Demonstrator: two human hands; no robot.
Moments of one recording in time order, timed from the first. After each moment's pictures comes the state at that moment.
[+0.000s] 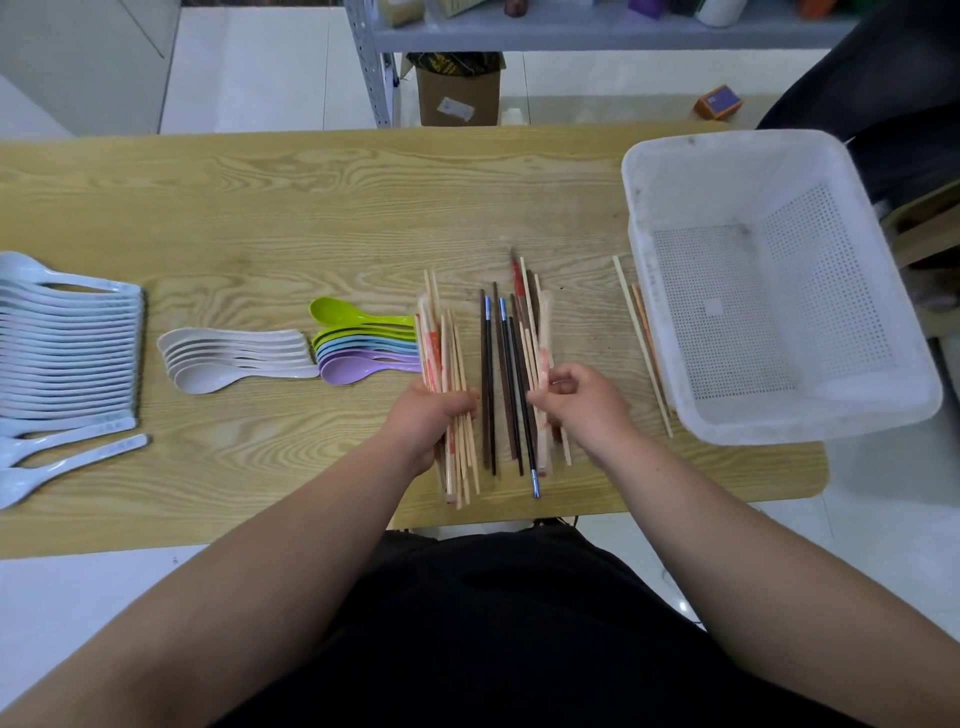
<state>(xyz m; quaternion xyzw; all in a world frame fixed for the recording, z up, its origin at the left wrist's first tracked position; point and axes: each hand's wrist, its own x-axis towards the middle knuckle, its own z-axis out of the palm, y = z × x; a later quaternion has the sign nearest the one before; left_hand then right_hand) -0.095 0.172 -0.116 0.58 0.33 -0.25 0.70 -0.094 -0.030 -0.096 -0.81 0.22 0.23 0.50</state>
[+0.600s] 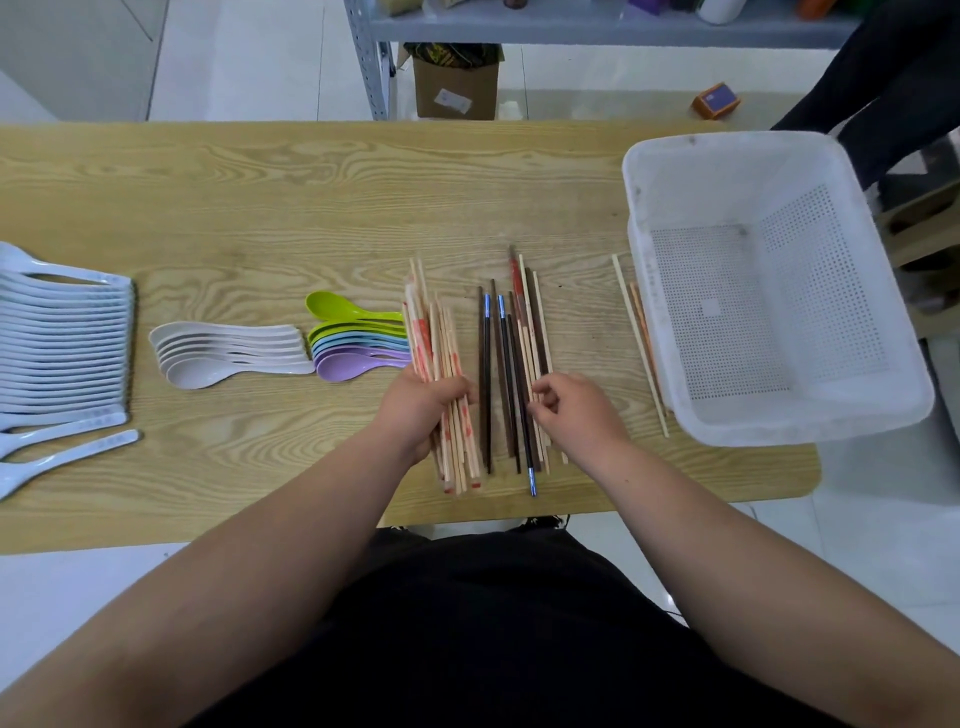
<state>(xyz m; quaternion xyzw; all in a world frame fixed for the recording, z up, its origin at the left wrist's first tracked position) -0.087 0.172 -0.113 0.59 0.33 -0.23 0.70 -0.097 -0.034 -0.110 -0.93 0.03 0.24 0.29</state>
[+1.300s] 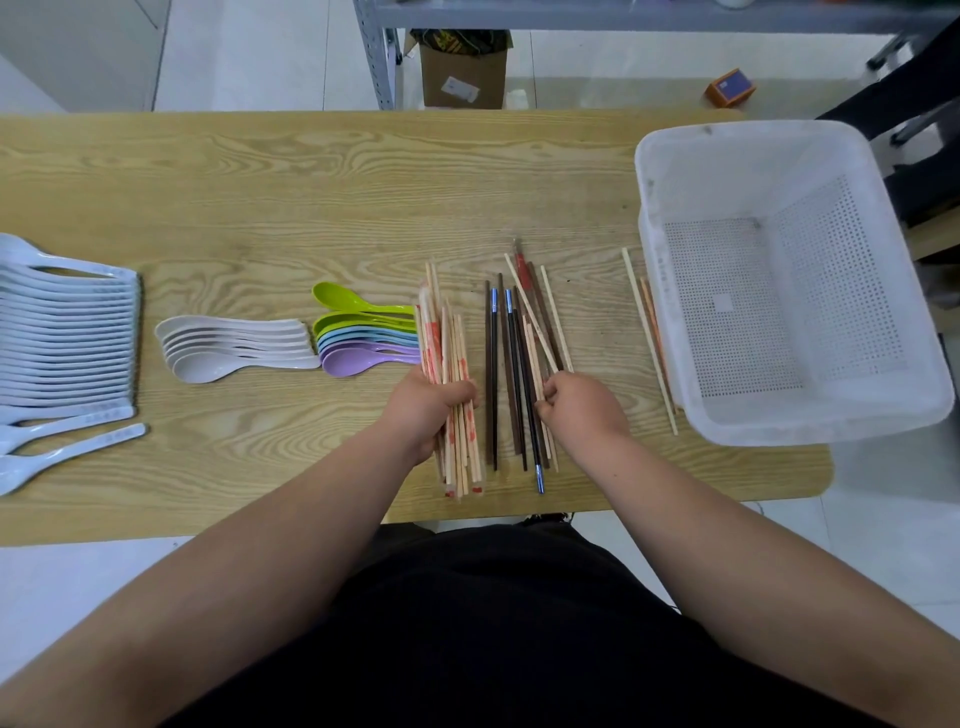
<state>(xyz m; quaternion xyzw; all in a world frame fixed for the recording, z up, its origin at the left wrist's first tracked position) -0.088 0.179 -0.121 0.61 0.34 -0.27 0.66 -0.088 -0.023 -0.122 -0.94 0.08 0.26 0.18</state>
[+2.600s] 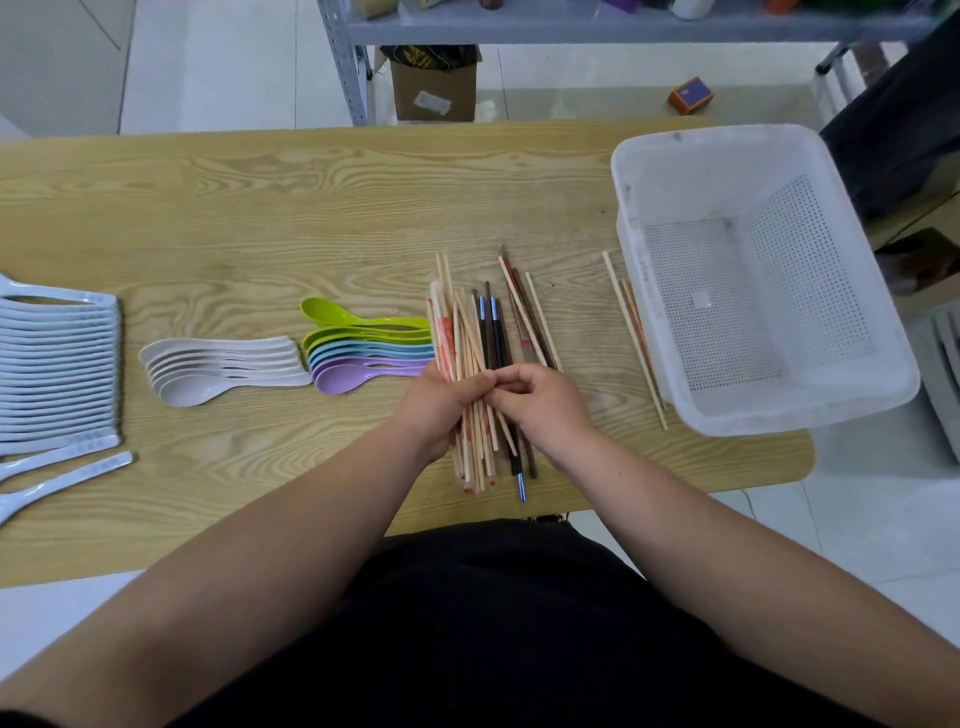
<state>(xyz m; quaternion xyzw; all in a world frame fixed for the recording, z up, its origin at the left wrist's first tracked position) -0.079 0.162 -0.108 0.56 0.26 -0.28 0.74 -0.097 0.019 -0.084 -0.79 0.17 0.21 0.55</state>
